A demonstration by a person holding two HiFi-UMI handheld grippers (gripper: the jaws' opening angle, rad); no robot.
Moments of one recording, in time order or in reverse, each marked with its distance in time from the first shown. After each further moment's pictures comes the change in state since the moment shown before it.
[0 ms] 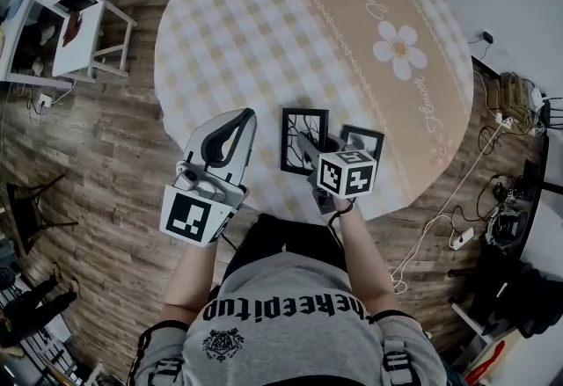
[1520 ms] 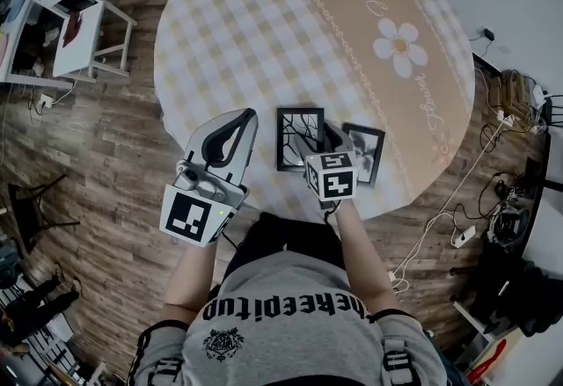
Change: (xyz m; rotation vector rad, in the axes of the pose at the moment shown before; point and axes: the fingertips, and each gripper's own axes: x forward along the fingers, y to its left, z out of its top) left arm -0.004 -0.016 -0.003 0.012 -0.007 -0.019; right arm -0.004 -0.024 -0.014 -0.247 0.019 -0.240
